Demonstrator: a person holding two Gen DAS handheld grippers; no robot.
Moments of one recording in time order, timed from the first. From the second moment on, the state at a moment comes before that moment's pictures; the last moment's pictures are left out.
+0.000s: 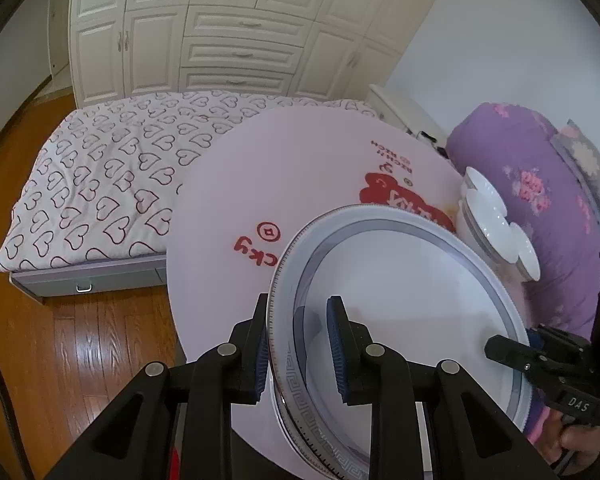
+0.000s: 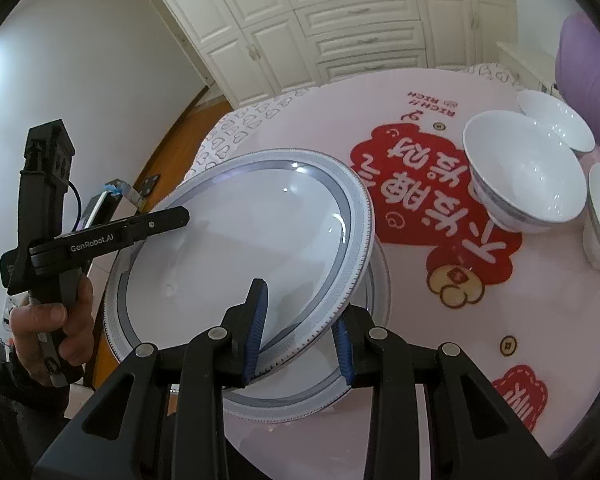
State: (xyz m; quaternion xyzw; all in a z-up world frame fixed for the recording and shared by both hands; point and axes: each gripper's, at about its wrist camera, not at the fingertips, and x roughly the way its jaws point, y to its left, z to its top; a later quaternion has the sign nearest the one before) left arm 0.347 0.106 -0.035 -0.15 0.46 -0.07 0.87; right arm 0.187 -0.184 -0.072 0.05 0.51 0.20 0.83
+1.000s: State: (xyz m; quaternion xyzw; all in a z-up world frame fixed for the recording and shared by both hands) left arm 0.335 0.086 -0.096 -0.13 0.49 -0.06 0.86; right arm 0.173 -0.187 -0.104 0.05 0.55 0.19 0.81
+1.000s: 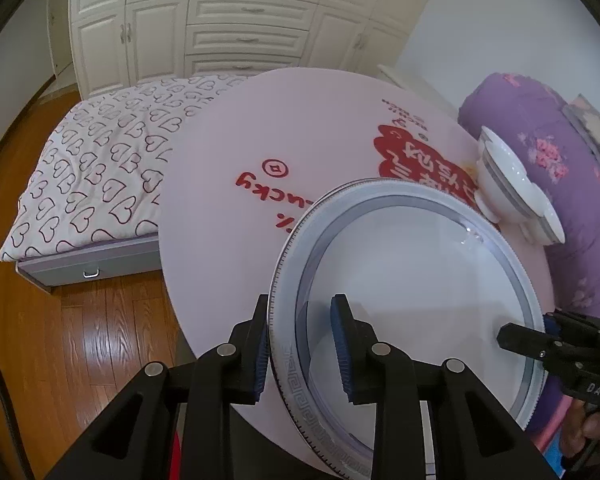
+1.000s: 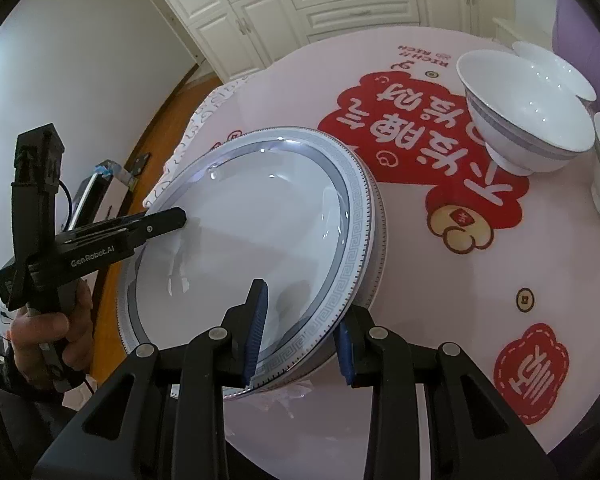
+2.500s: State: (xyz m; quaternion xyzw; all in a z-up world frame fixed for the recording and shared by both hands) left arm 0.325 0.077 -0.070 -0.07 0.44 -0.05 0.89; right arm 0.181 -0.199 -0.077 0.05 0.49 0.11 0.86
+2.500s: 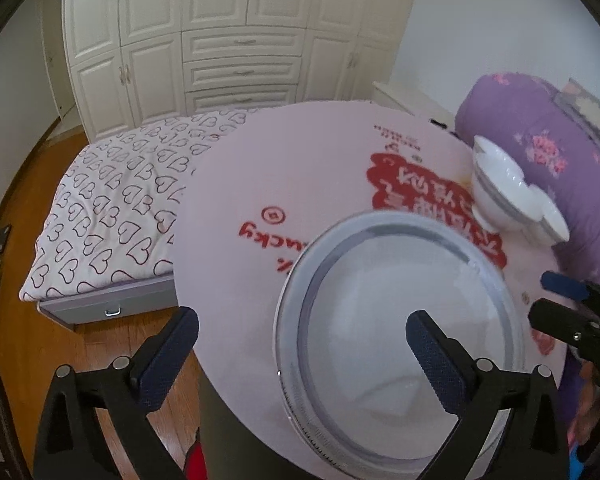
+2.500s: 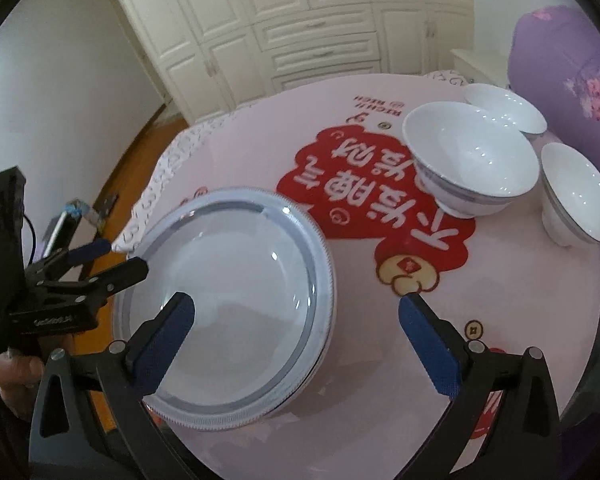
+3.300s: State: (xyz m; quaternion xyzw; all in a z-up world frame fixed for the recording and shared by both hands) left arm 0.330 0.073 0.024 -0.13 0.36 -0.09 0.92; right arm 0.197 -0.258 0.001 0.08 0.38 0.08 0.92
